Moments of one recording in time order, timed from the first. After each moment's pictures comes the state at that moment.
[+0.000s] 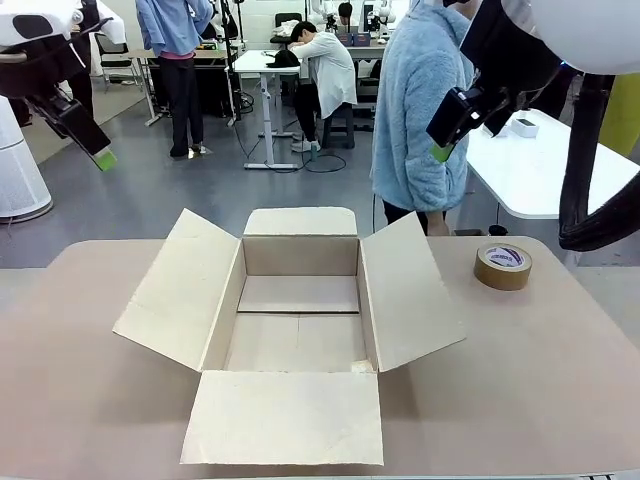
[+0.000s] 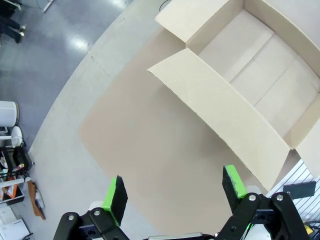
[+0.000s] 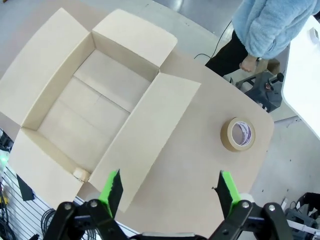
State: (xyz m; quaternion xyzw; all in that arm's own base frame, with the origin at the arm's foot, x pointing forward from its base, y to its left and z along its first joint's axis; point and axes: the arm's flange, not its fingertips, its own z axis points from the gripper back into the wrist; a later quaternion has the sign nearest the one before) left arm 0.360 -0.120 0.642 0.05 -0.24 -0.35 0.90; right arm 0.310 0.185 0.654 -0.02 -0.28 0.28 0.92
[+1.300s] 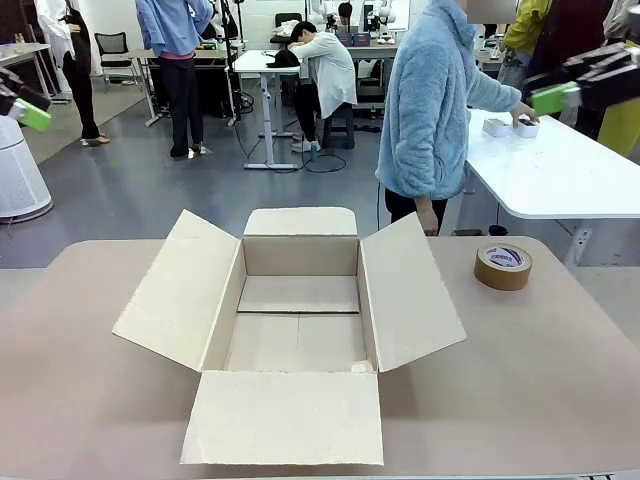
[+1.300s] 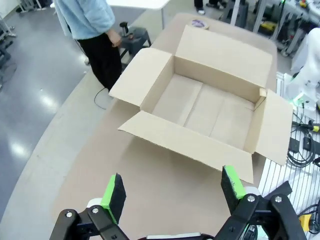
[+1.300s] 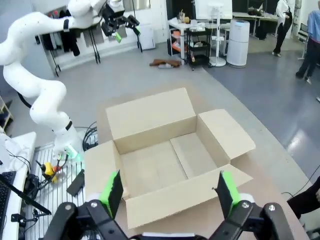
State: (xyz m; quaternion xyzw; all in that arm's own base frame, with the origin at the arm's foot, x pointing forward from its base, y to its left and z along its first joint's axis) left arm 0.383 0.024 0.646 -0.22 -0.35 -0.47 0.78; right arm 0.327 -0.004 0.633 0.34 -0.44 0.46 0.69
